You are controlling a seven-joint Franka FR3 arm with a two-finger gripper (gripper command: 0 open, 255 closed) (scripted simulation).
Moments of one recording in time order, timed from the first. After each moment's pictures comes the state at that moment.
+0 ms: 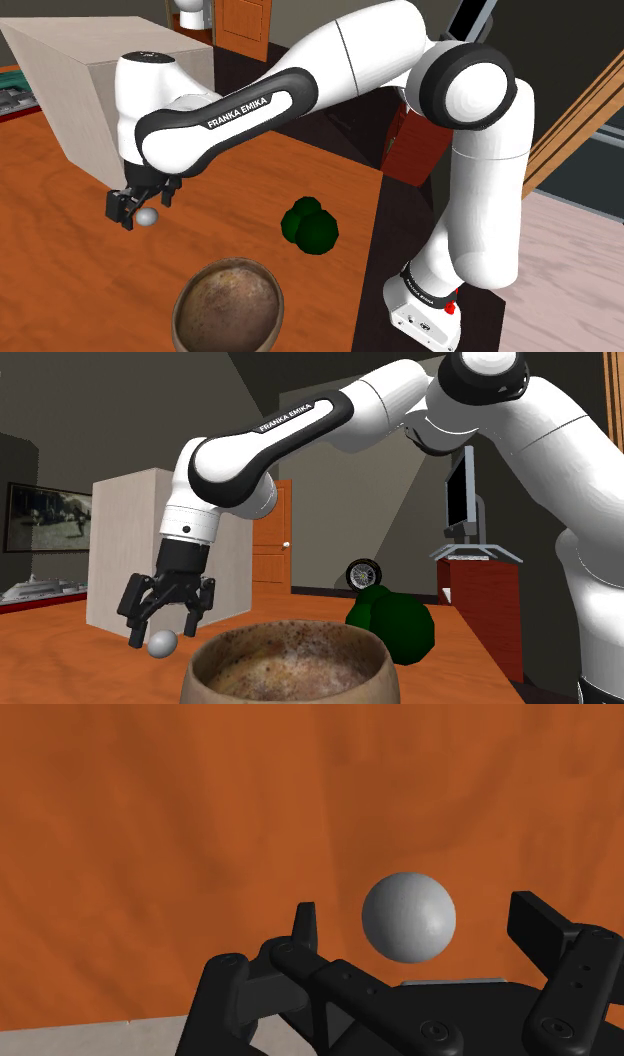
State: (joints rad) arm 0.29 0.47 0.38 -1.73 -0.06 2.30 0.36
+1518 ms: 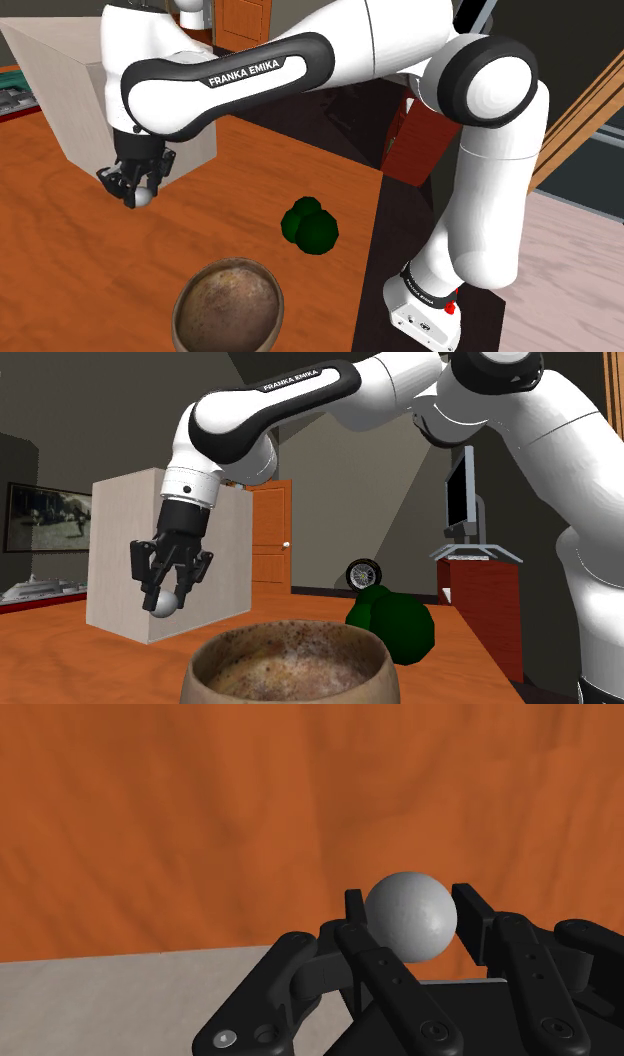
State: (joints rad) arm 0.28 0.40 0.39 -1.66 -0.04 2.17 0.35
